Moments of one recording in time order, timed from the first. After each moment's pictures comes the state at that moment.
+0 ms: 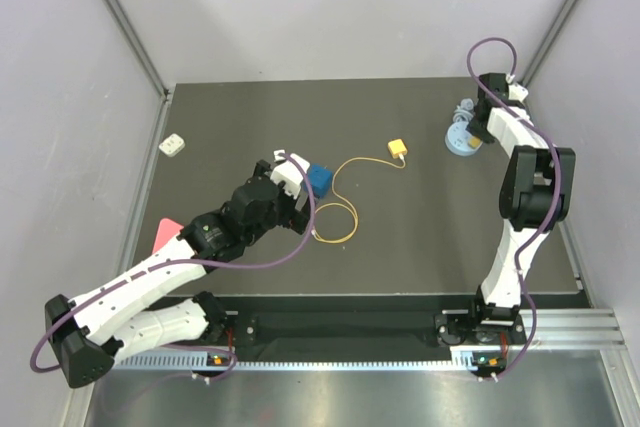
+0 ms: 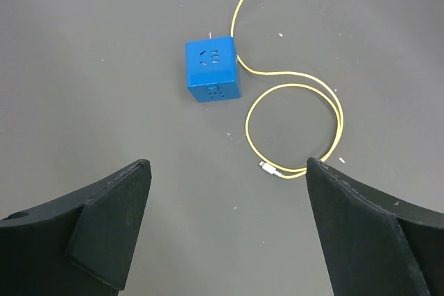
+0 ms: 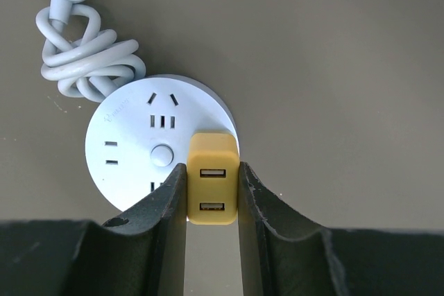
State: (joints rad) left arm -0.86 0.94 0.84 -0.37 -0.31 -0.02; right arm -0.06 2.04 1.60 -0.52 0.35 0.57
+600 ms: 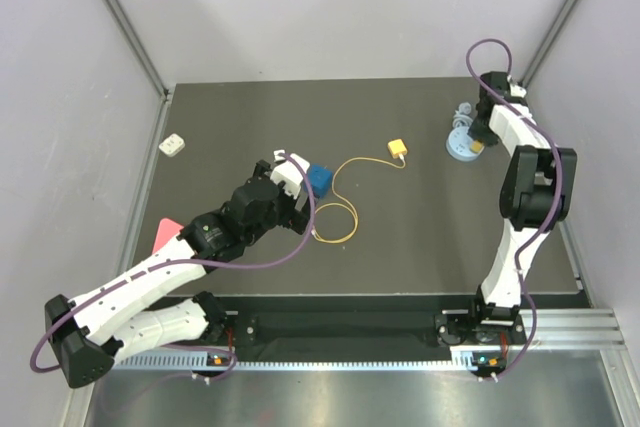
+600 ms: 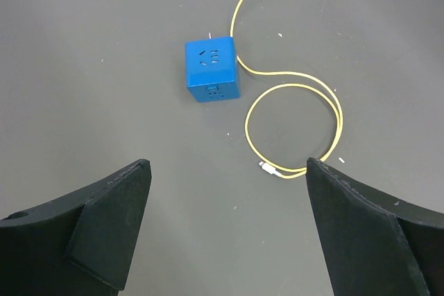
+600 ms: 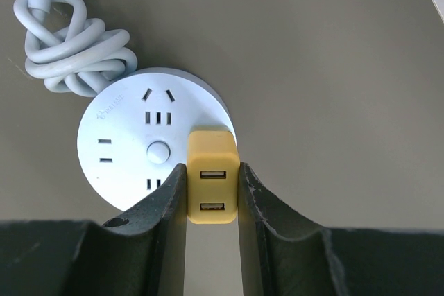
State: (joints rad) left arm -0.86 0.94 0.84 -0.37 -0.31 -0.02; right arm -0.08 2.05 1.65 -0.63 0.33 0.48
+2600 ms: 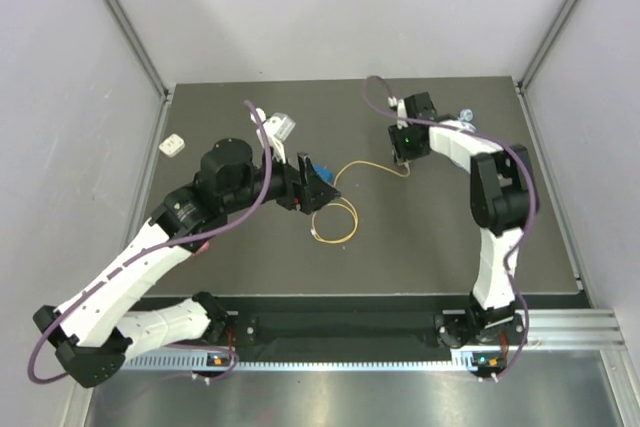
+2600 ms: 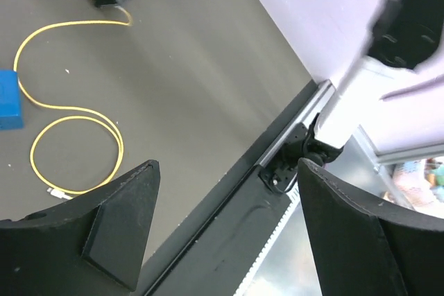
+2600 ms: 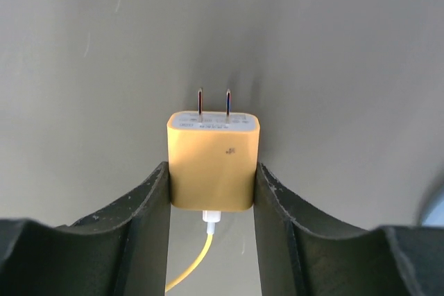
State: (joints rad) left arm -0.79 0.99 1.18 -0.48 0.22 -0.55; right arm 0.29 2.10 1.58 -0.49 -0.01 -0.05
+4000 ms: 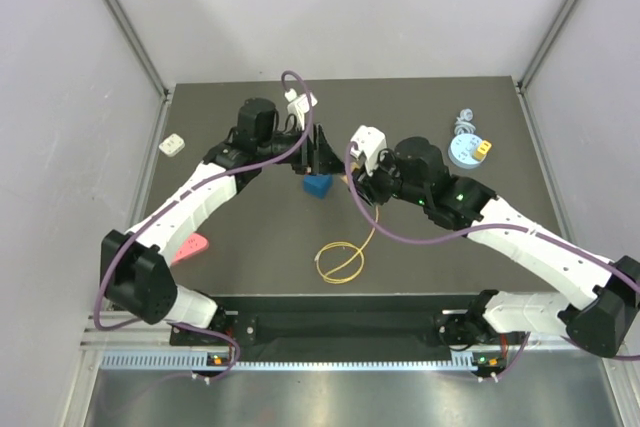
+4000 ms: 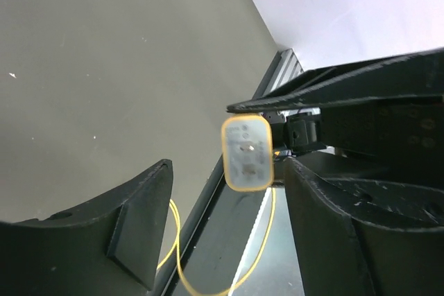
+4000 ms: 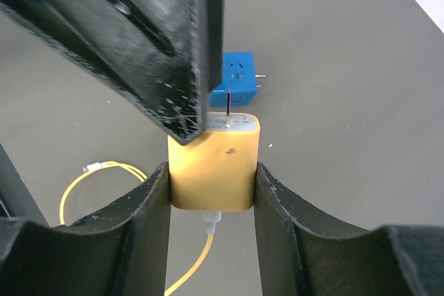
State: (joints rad) left arm -0.47 1.42 1.22 -0.23 0.82 -0.56; right arm 0.83 1.17 1.08 -0.34 -0.05 -0.20
